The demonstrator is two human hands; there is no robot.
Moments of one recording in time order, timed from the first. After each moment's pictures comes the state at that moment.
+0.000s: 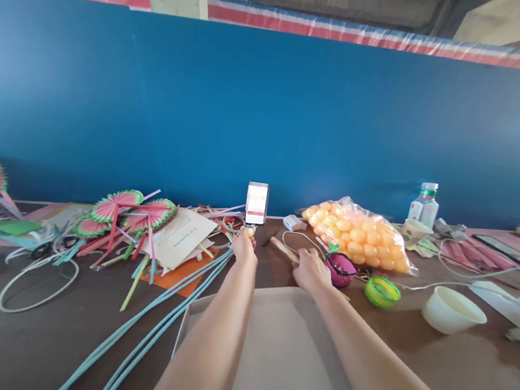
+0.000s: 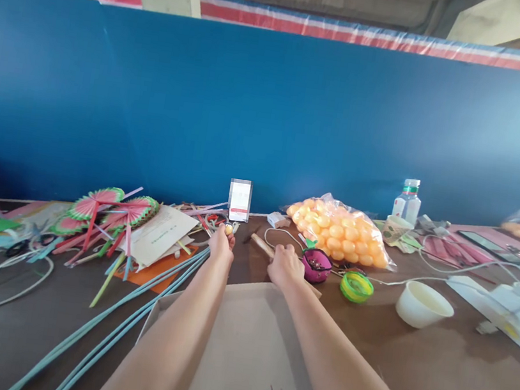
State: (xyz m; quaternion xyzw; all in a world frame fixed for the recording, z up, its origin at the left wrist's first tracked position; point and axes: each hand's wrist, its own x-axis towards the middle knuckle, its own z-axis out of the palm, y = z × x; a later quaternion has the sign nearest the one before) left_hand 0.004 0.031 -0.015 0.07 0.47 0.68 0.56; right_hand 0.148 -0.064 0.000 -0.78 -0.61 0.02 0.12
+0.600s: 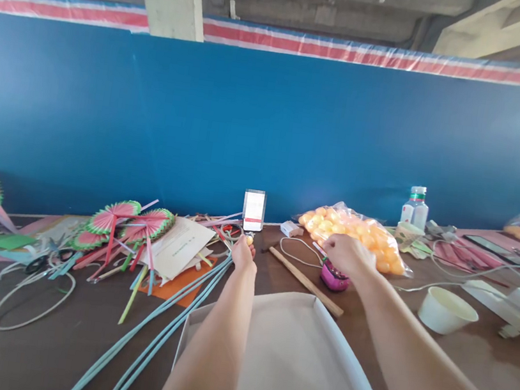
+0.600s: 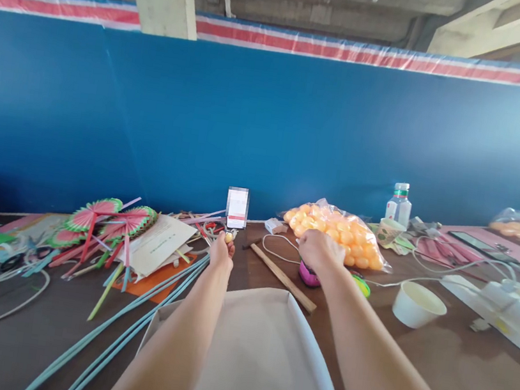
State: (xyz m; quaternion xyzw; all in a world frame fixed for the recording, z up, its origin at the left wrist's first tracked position) left_hand 0.005 0.027 -0.014 0.09 0.47 0.67 0.58; right_hand 0.198 -0.077 0.084 -0.84 -0.53 0.00 0.15
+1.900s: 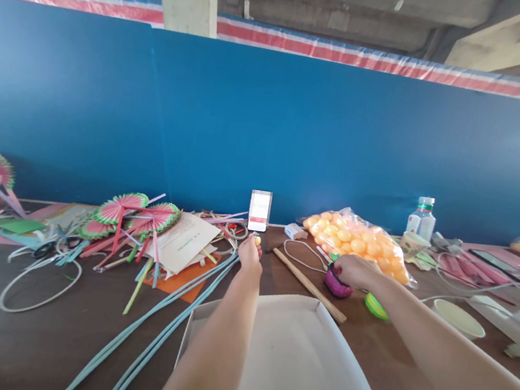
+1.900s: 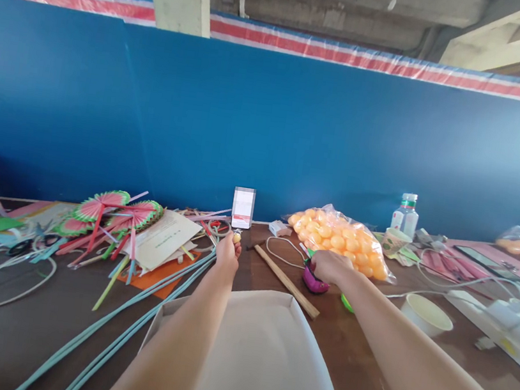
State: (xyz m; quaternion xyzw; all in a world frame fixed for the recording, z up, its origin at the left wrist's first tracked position) left_hand 0.010 0.031 -0.021 0.10 0.47 0.65 0.59; right_hand 0.238 -0.067 0.064 -0.77 -0.63 0.07 -0.08
